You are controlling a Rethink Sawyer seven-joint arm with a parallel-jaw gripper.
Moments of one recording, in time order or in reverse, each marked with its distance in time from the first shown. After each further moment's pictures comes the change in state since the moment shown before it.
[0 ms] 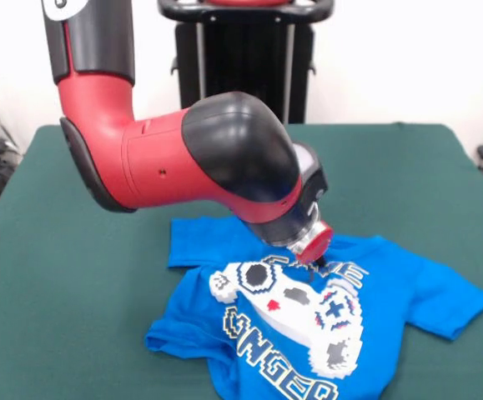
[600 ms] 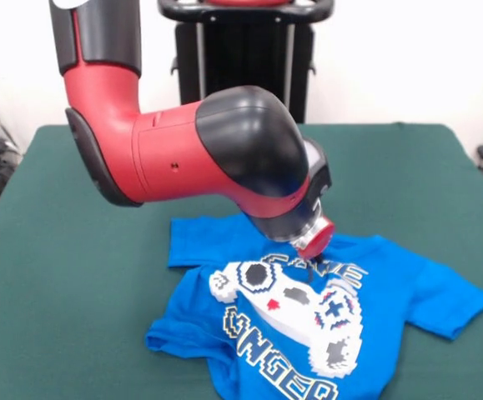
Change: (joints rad) arm 0.026 -0.016 -0.022 0.002 -0.021 0.016 0.000
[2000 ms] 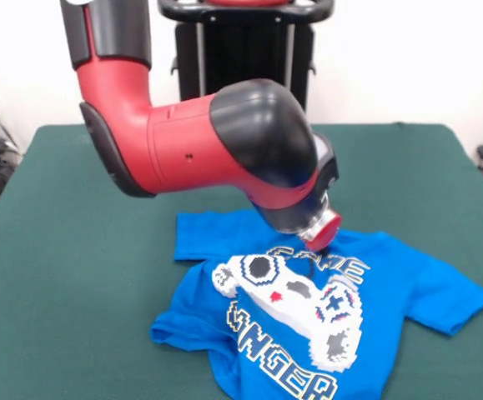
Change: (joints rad) arm 0.021 -0.026 -0.028 0.064 0.012 -0.068 0.000
